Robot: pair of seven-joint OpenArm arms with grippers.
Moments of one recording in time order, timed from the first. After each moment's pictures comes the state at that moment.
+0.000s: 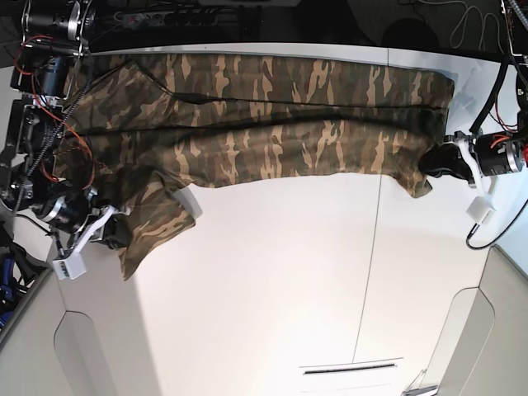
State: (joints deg) left arm 5.9 -38.9 -15.3 84.4 -69.4 -36.0 71.6; right arm 11.4 14.4 15.6 83.3 36.3 32.5 -61.7
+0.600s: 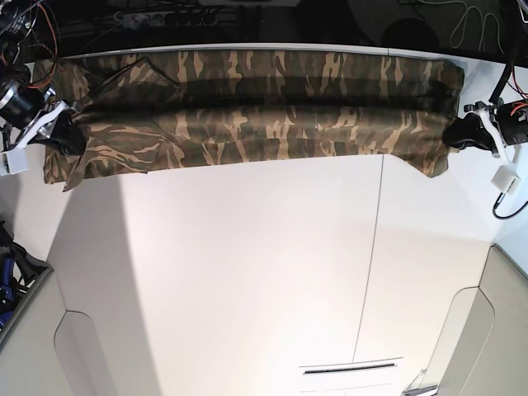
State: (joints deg) left arm 18.3 -39.5 -26.6 90.2 -69.6 -36.0 72.4; right arm -17.5 13.9 35.6 106.0 51.5 33.9 -69.0
